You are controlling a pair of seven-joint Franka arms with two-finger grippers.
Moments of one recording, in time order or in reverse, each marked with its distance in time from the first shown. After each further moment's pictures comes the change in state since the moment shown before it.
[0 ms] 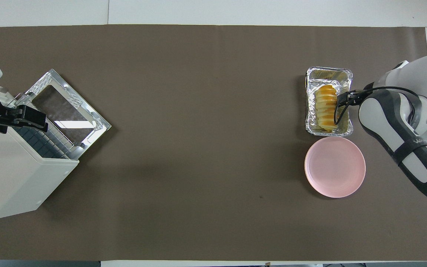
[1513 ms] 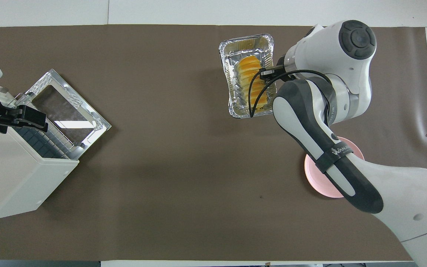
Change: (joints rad) left arm 0.000 0.000 0.000 0.000 0.000 0.000 0.000; right arm 0.334 0.108 0.085 0.364 0.027 -0.078 0.196
